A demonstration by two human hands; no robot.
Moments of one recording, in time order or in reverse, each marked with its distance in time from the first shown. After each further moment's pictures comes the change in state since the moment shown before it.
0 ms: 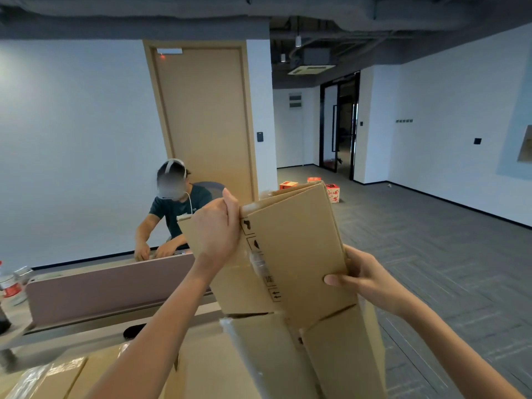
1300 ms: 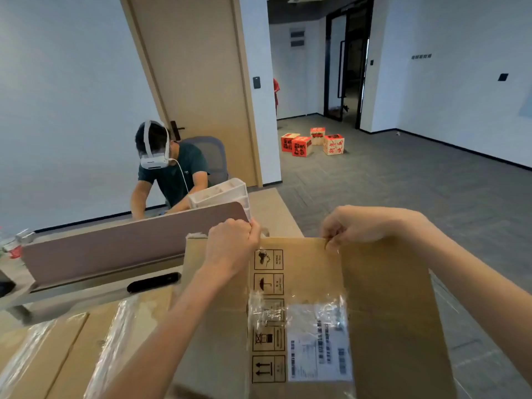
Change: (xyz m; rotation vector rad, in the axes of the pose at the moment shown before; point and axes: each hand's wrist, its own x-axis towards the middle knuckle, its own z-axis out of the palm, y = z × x) left_hand -0.102 -0.011 0.038 0.269 -0.764 -0.021; right_hand 0.064 0.030 -0.041 -0.730 -0.574 0.231
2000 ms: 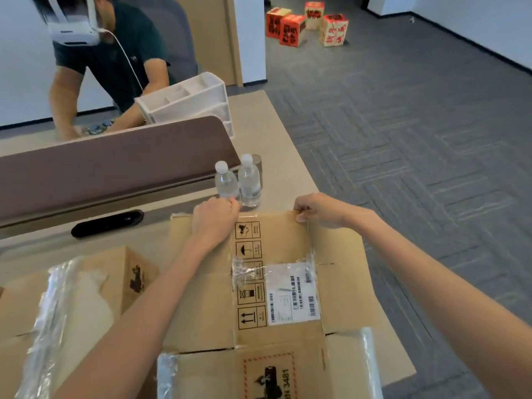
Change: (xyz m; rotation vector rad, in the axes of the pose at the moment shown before) left_hand 0.038 -0.150 0.242 -0.036 -0.453 -0.251; right_hand 0.229 0.121 0.155 0.169 -0.073 0.180
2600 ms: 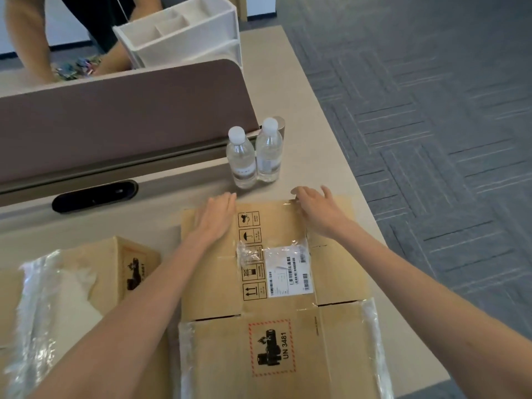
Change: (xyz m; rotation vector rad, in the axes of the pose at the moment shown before) left_hand 0.043 -0.101 0.113 -0.158 -0.171 -0.072; right_hand 0.108 0.029 0.112 -0.178 0.141 0.104
